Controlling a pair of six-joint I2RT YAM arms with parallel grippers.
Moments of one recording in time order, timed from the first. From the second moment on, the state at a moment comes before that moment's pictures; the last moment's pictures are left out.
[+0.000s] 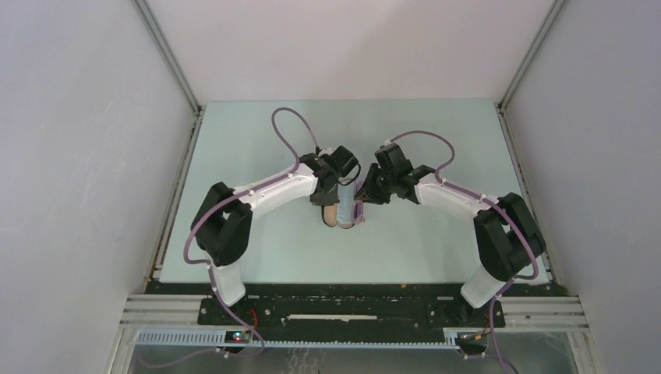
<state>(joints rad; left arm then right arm) -0.77 1.82 1.40 -0.84 -0.36 -0.69 0.58 1.64 1.07 -0.31 -0.15 0.86</state>
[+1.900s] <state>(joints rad) -0.78 1.93 1.50 -0.97 -0.36 -0.77 0.62 1.85 1.05 -0.01 -0.22 0.85</state>
